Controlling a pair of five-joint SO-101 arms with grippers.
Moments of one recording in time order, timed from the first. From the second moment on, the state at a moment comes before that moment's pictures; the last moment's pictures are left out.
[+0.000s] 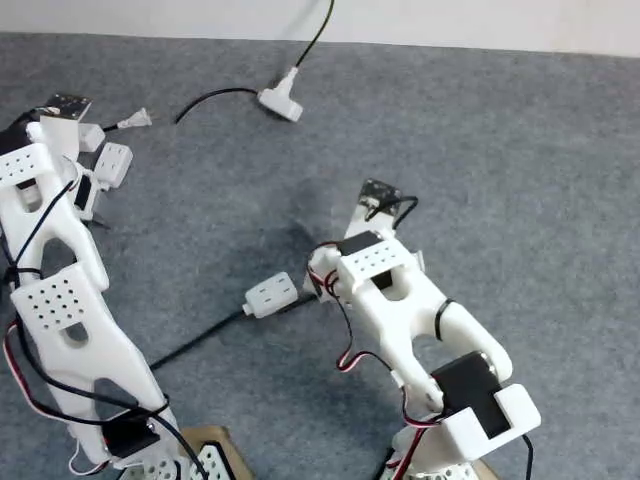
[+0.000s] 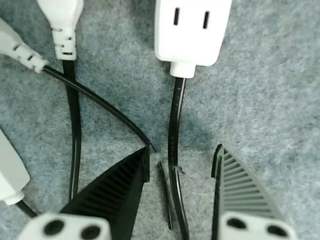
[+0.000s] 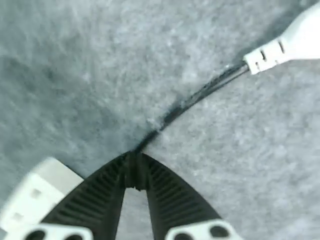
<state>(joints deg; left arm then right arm) -33.9 54.4 -53.0 89.9 -32.0 -31.3 0.0 35.9 50.9 -39.4</state>
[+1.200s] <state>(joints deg) -33.5 54.4 -53.0 89.4 -32.0 -40.3 0.1 31.8 45.8 -69.8</state>
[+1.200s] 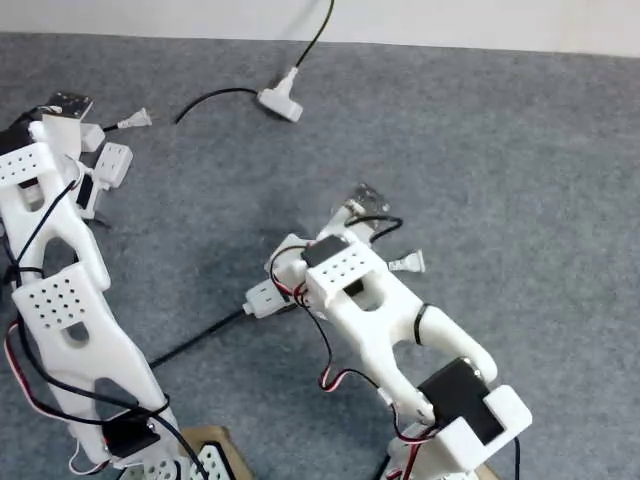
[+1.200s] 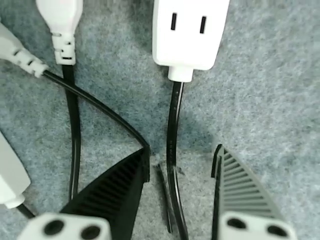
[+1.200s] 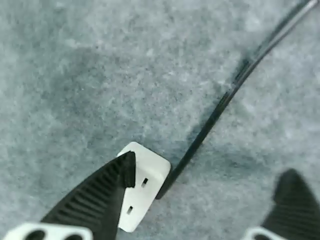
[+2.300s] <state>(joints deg) -35.0 54.4 -53.0 89.4 -32.0 -32.5 0.1 34.9 37.6 -73.3</state>
